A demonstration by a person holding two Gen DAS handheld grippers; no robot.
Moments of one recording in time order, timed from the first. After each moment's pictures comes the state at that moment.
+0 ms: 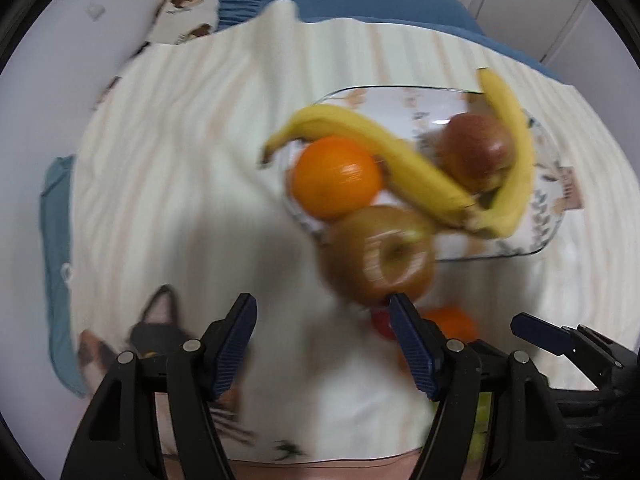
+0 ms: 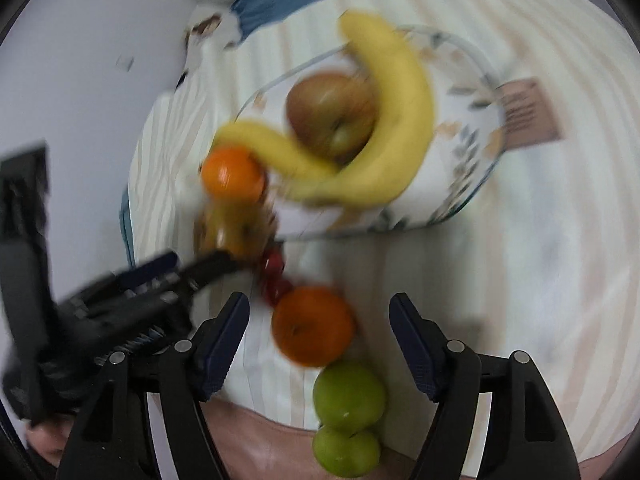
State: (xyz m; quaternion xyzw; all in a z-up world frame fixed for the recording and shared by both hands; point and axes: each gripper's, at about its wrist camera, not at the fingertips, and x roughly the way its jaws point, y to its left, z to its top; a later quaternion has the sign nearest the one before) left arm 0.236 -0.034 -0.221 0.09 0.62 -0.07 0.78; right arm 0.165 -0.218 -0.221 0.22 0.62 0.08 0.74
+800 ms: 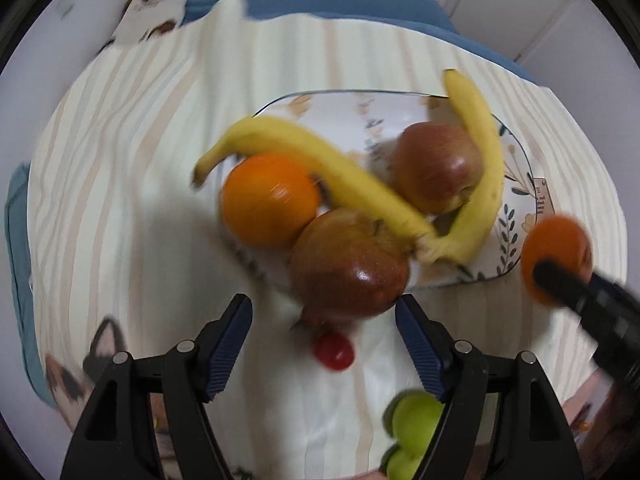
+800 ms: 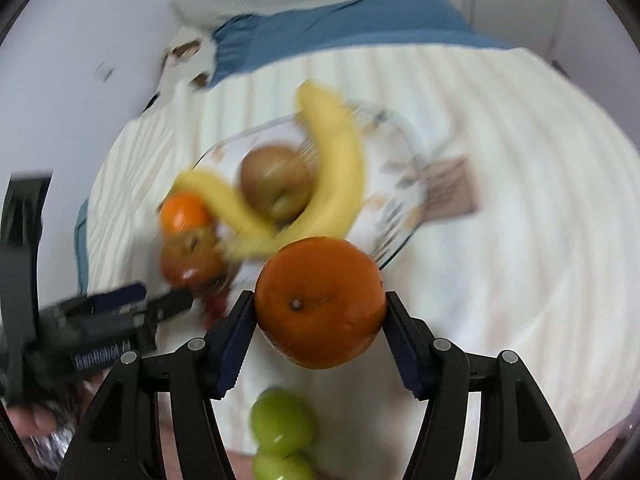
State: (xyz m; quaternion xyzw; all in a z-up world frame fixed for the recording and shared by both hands) left arm 0.264 -0.068 -0.235 0.05 0.63 -0.14 0.76; right arm 0.188 -0.270 -0.174 0.15 0.56 -0.03 0.81
